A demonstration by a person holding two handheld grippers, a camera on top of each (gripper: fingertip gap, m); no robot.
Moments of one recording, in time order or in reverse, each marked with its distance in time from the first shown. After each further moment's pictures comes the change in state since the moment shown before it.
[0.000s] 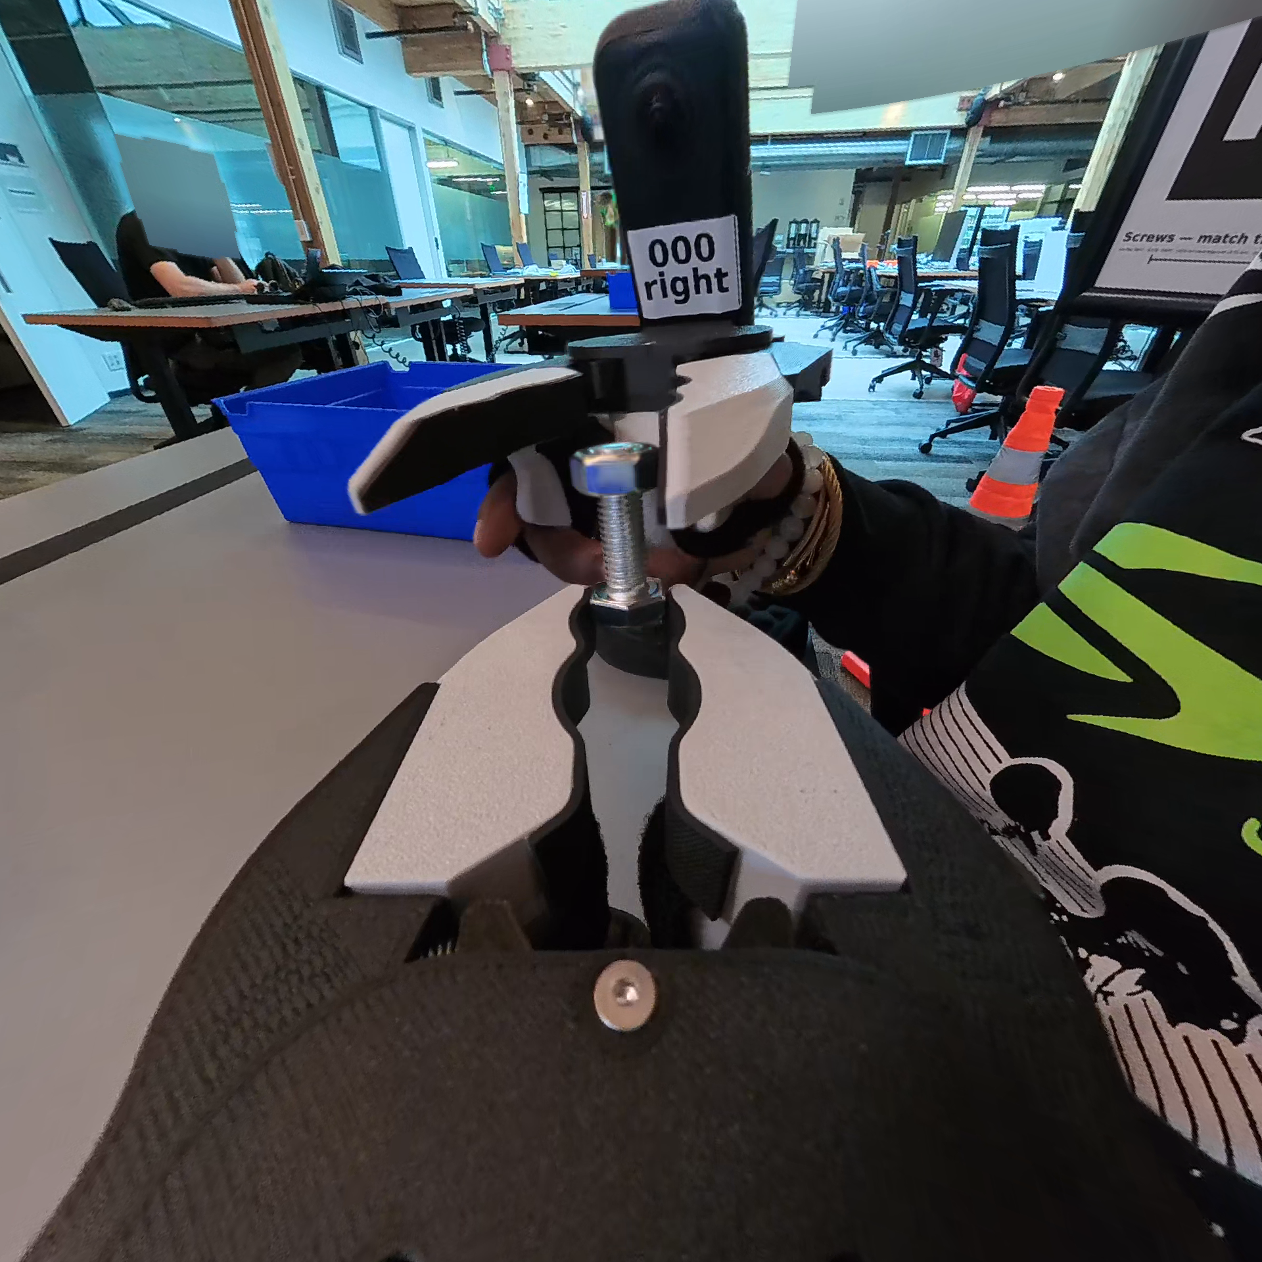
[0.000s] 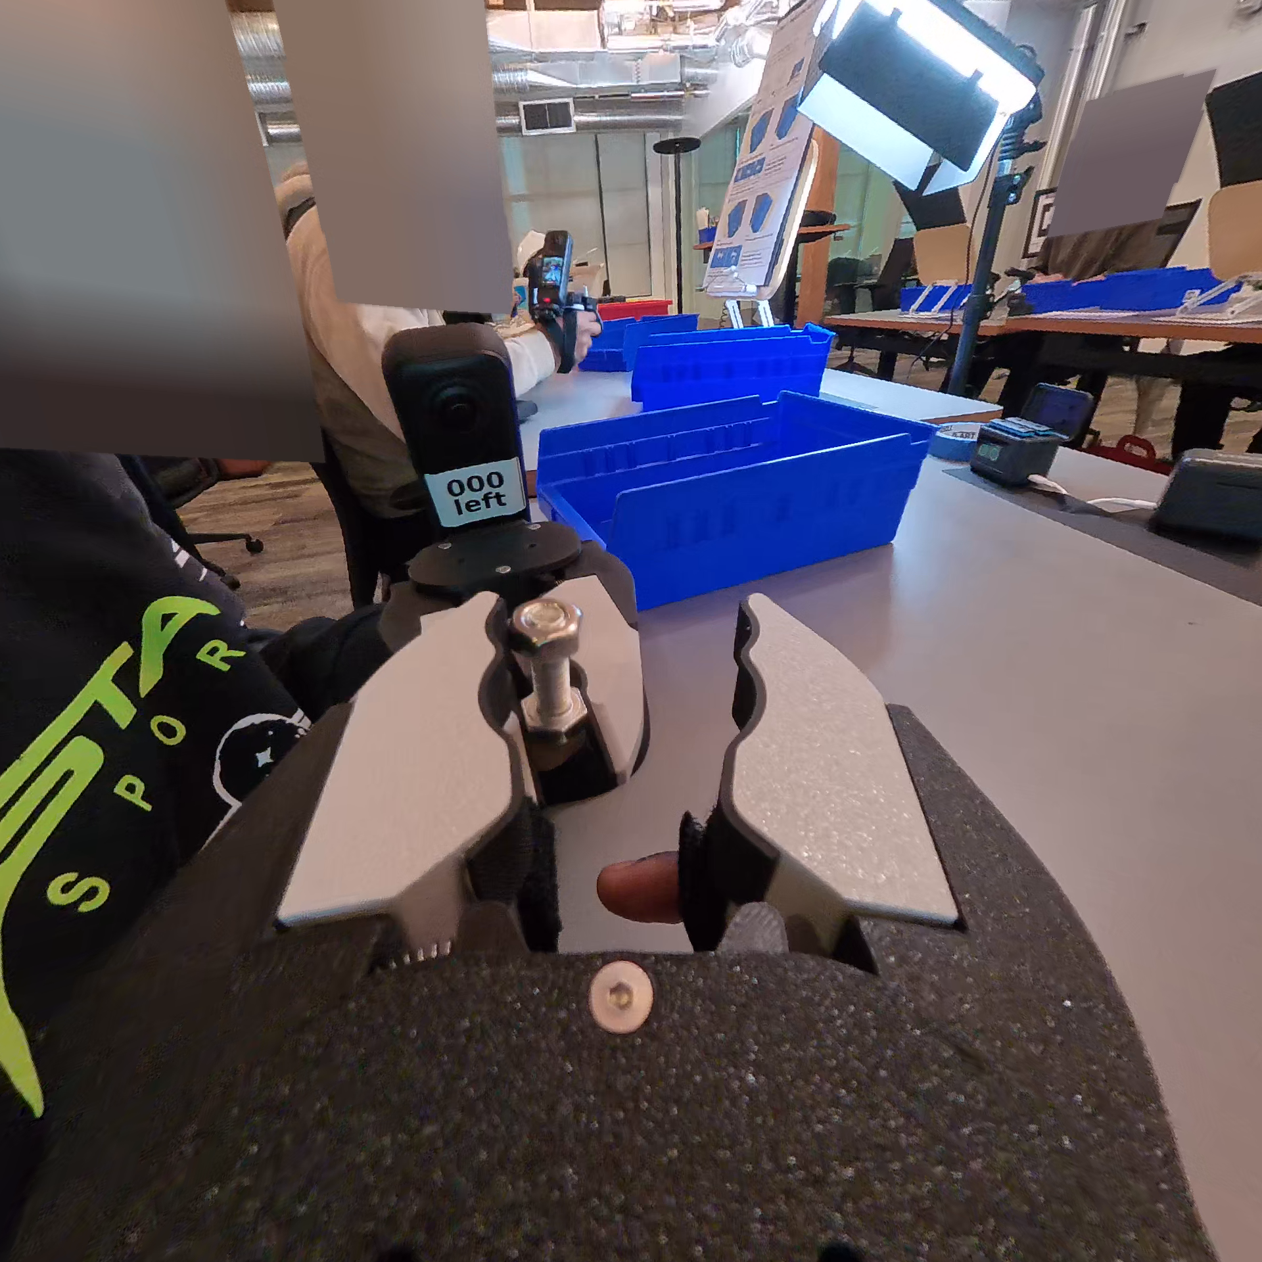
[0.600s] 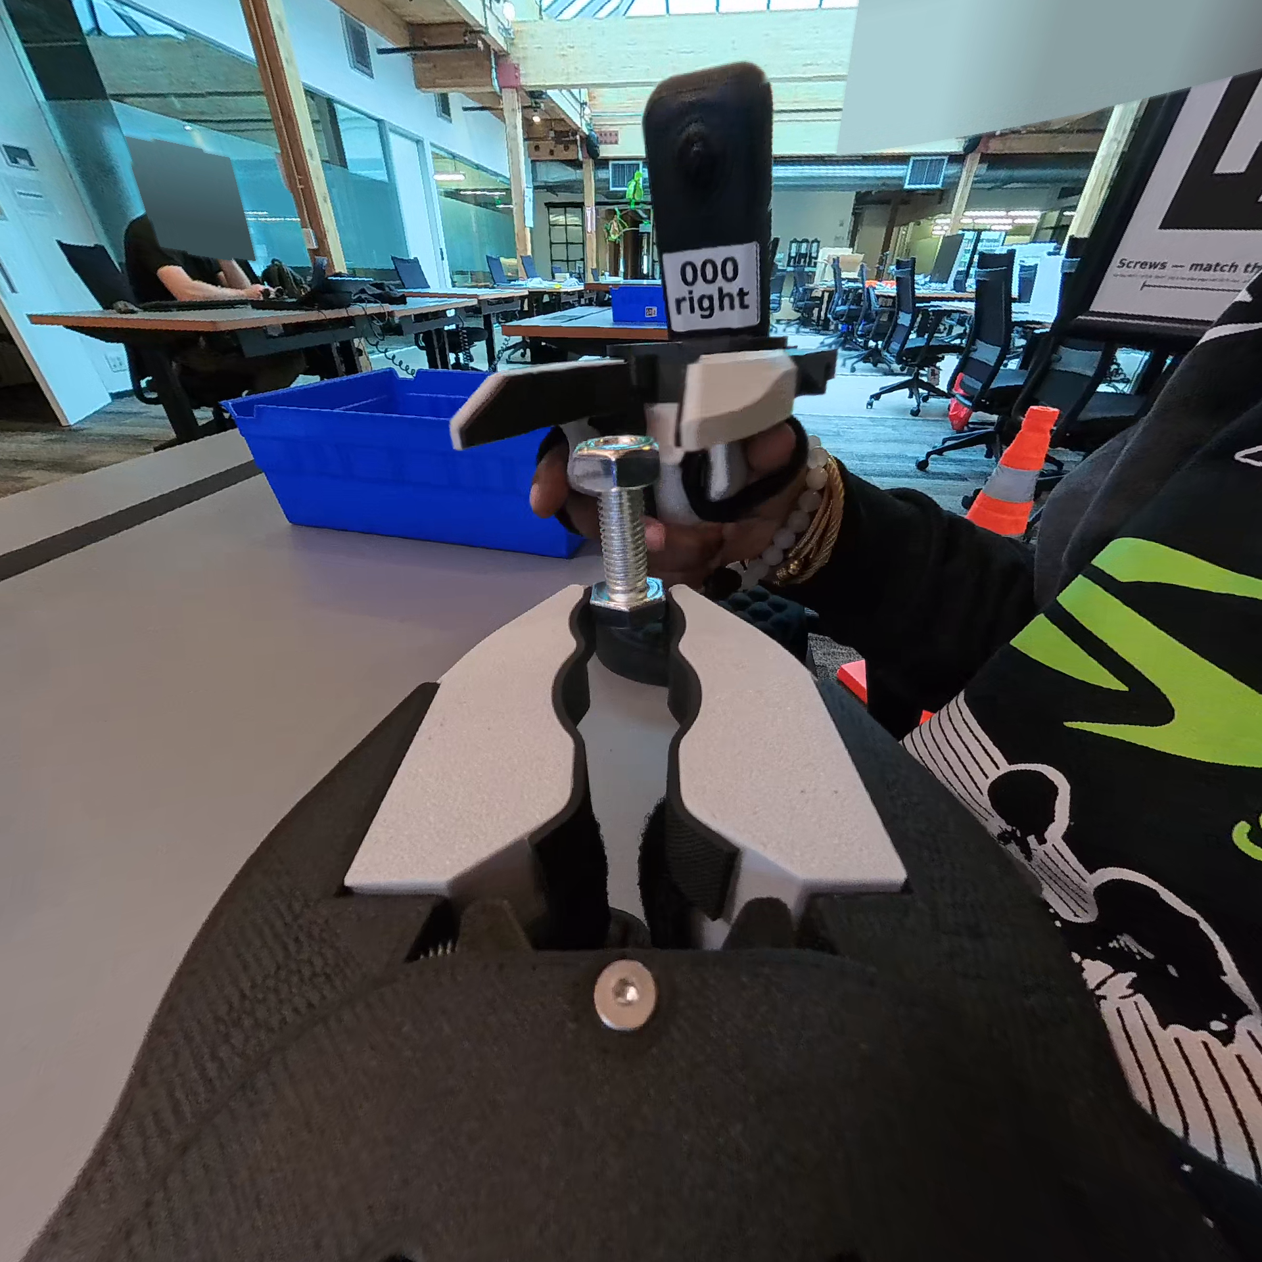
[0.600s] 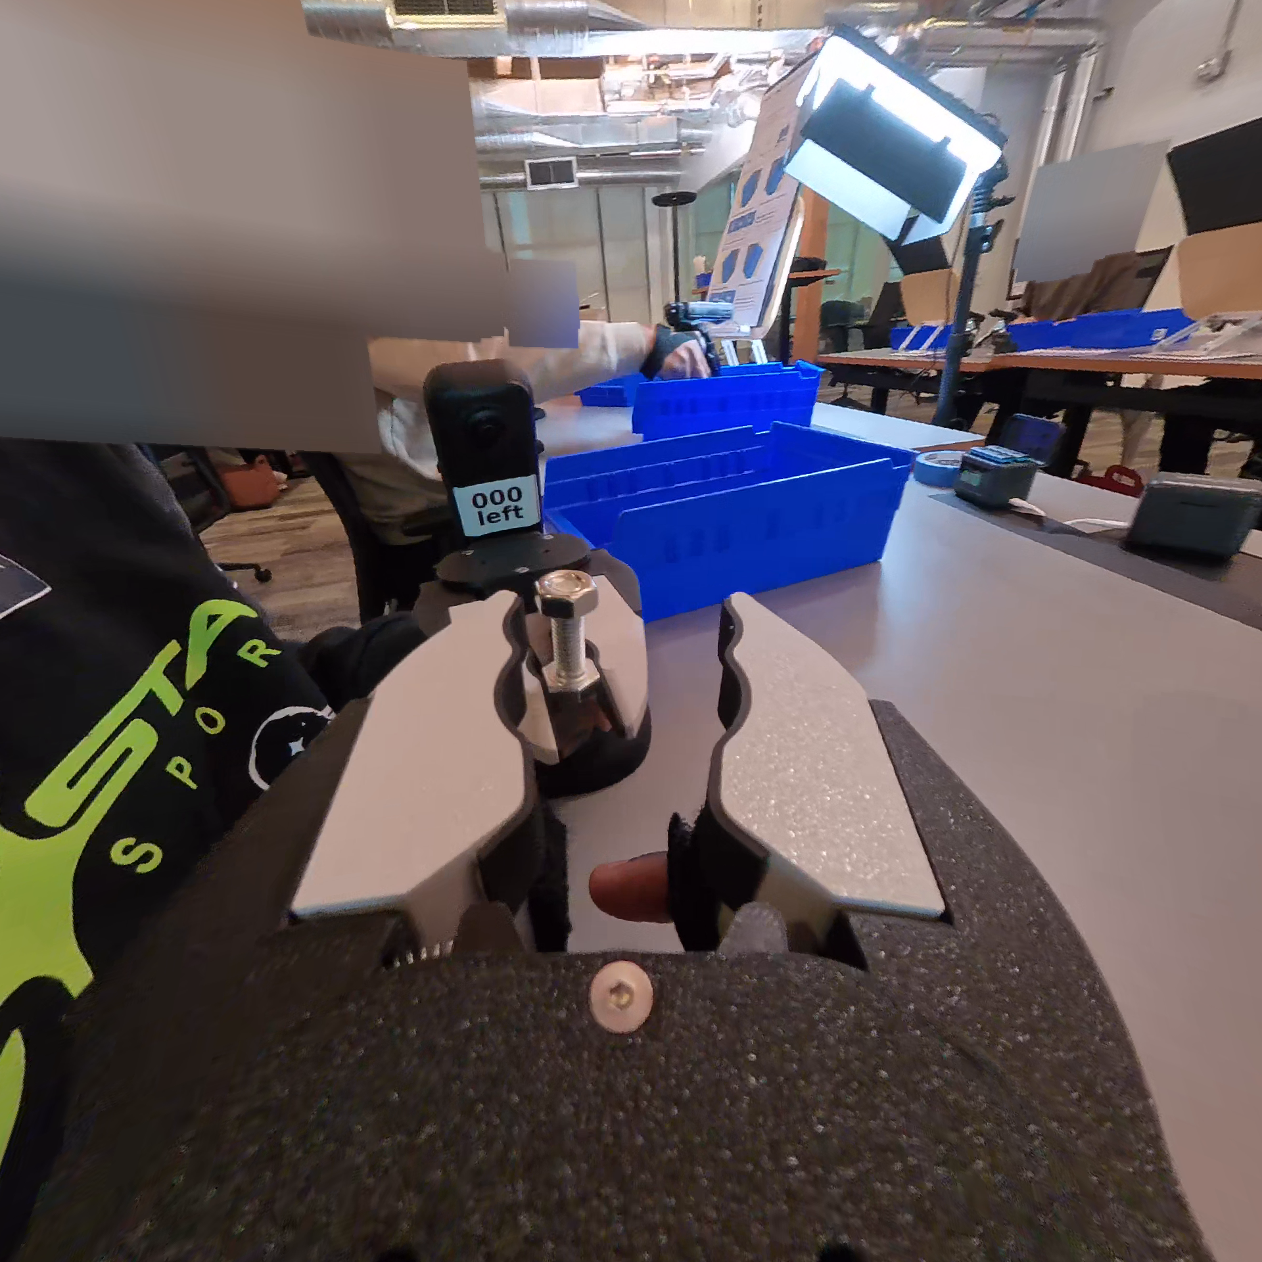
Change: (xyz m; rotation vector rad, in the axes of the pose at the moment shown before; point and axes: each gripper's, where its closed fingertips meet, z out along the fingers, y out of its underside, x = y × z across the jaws) left arm -0.002 -0.003 -0.002 0.018 -0.004 -0.018; right arm 0.000 -0.008 -0.025 0.058 0.004 0.003
